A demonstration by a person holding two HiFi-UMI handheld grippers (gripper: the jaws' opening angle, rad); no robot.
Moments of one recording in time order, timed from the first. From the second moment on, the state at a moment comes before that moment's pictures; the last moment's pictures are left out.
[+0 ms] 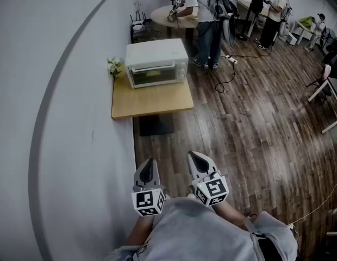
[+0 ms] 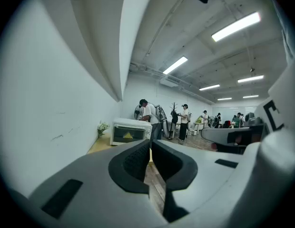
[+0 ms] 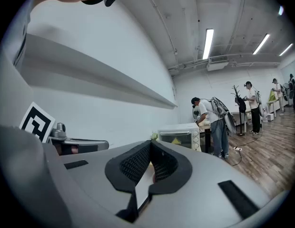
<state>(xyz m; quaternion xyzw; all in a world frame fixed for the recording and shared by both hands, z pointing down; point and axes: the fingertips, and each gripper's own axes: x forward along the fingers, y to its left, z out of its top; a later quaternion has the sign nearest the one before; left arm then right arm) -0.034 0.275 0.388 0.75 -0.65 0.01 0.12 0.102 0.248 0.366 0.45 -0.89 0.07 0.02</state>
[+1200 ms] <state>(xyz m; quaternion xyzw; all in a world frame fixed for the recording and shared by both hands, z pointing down) 0.012 0.286 0.397 0.74 -0.66 0.03 0.13 0.143 0.256 0.386 0.43 -0.90 0.10 0.03</state>
